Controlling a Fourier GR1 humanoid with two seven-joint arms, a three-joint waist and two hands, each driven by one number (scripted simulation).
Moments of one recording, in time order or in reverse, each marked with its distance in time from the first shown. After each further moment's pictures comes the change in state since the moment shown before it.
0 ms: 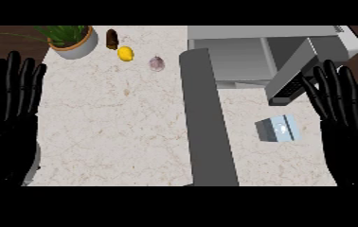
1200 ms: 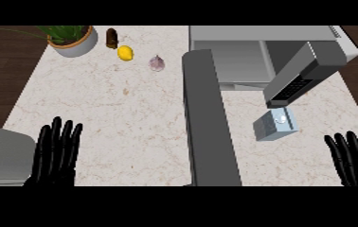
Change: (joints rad) left arm 0.450 -0.081 -0.242 0.050 0.184 0.051 -0.264; right arm 0.483 0.008 -0.038 -0.069 -0.025 0.178 -0.324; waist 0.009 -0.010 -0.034
